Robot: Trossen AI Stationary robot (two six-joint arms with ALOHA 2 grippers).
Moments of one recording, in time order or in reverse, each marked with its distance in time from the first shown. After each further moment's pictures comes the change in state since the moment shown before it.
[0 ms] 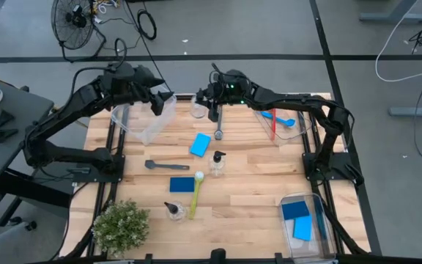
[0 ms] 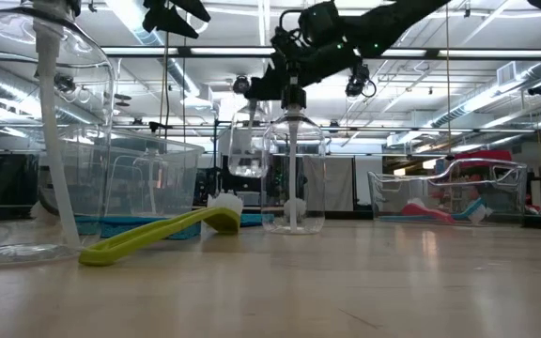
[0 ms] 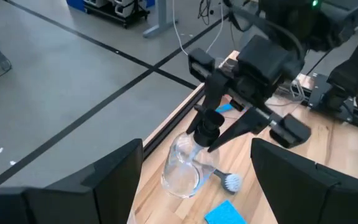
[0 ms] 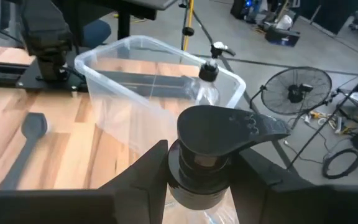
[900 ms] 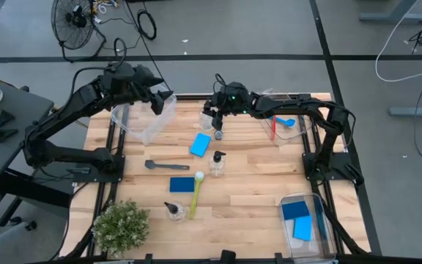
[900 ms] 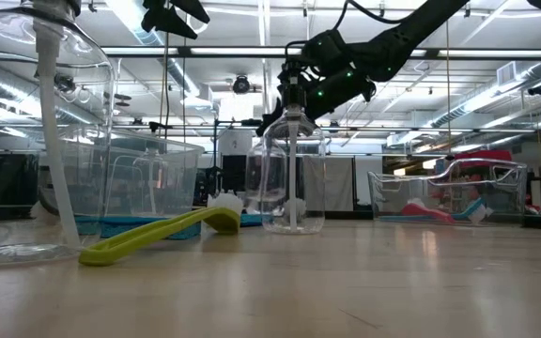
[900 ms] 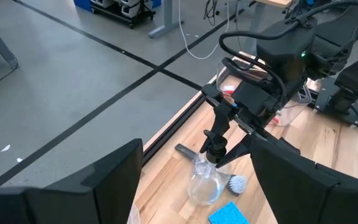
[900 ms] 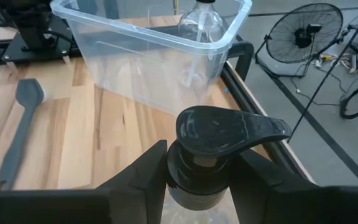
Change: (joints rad) left arm 0.000 0.000 0.000 0.000 -0.026 -0.007; right arm 0.000 0.002 -0.199 0.084 0.046 0.156
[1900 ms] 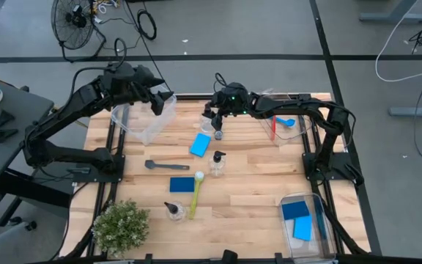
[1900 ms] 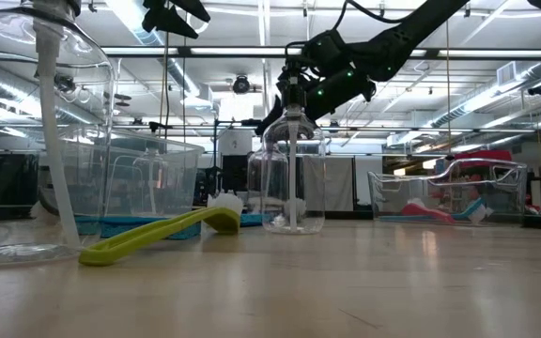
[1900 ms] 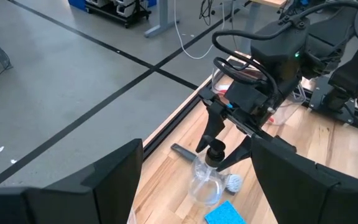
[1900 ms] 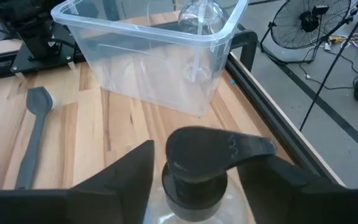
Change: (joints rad) left arm -0.001 0.000 0.000 0.000 0.019 0.000; right arm 0.000 -0.001 0.000 -0.019 -0.008 0.087
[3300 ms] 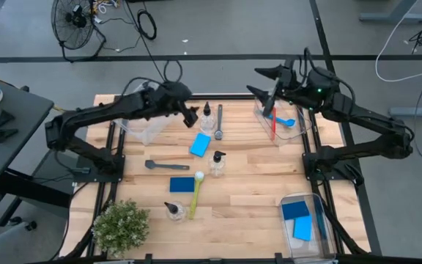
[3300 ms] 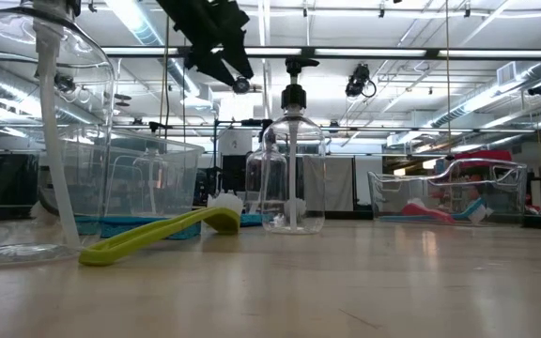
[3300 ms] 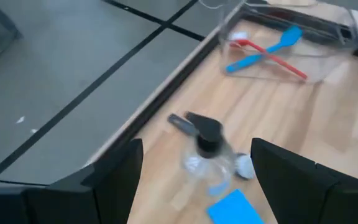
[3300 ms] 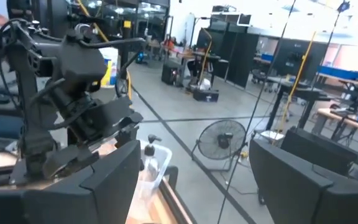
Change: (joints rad) left arm -0.194 0.317 -0.037 0.134 -0.221 -0.055; right arm 0.103 -0.761 0.001 -0.291 0.298 -0.133
